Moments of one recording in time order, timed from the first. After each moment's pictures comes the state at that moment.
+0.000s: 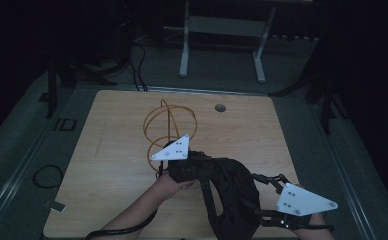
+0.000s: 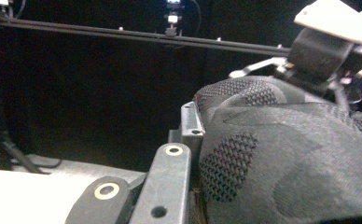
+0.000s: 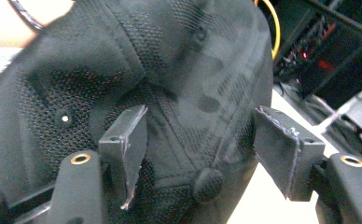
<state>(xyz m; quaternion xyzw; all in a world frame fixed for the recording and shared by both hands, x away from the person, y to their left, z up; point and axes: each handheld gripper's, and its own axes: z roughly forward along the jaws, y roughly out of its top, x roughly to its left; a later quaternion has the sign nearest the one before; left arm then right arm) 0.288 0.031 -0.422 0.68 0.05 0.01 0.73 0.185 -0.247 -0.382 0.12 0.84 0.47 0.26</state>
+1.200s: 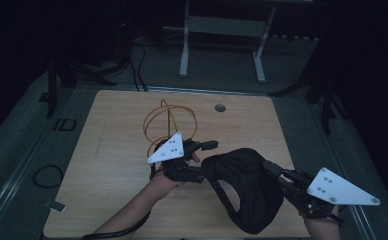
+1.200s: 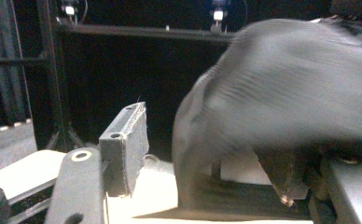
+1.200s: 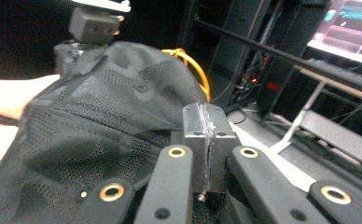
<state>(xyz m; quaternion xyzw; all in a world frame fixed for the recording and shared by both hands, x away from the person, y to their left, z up) 0.280 0.048 -0.413 0.68 0.11 0.09 0.72 0.187 -0.271 -0.342 0.20 0.75 0.55 0.32</state>
